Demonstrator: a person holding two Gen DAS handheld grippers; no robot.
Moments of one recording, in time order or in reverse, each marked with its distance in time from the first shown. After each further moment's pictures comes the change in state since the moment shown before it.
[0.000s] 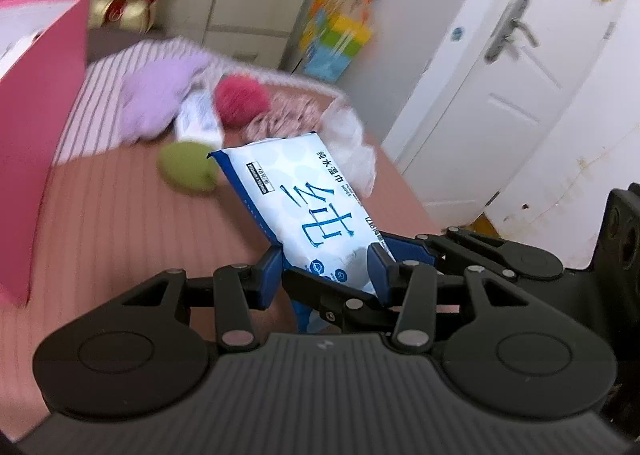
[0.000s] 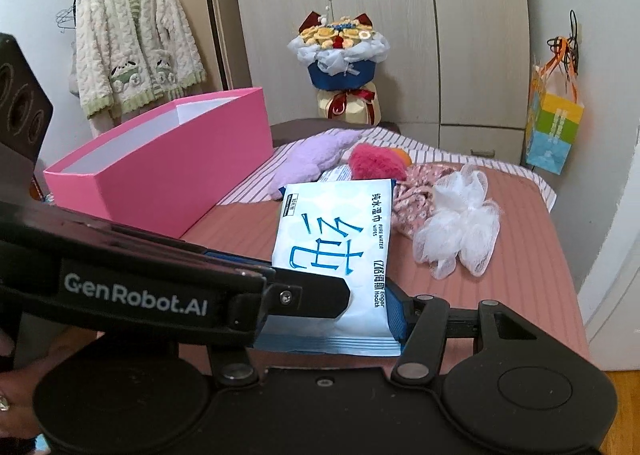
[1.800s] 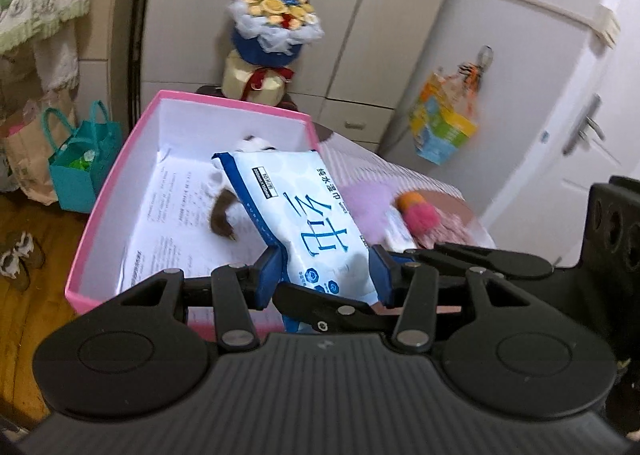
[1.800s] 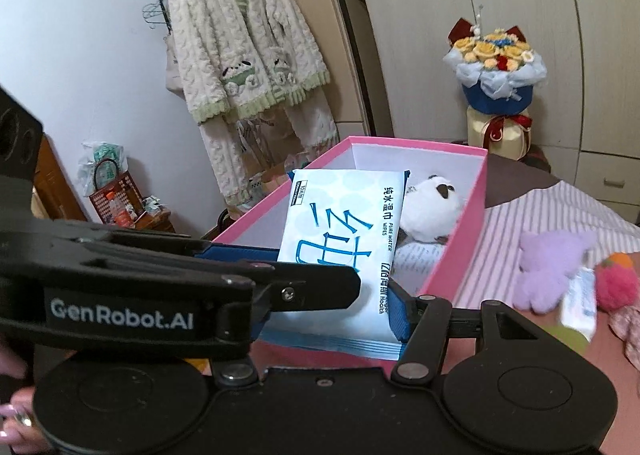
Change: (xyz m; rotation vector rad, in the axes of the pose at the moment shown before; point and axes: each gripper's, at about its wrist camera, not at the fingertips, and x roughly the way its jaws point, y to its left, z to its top) left arm -0.158 0.147 0.073 -0.097 -0.169 0.202; right arm 0.055 0.177 0.121 -0.056 0.047 0.292
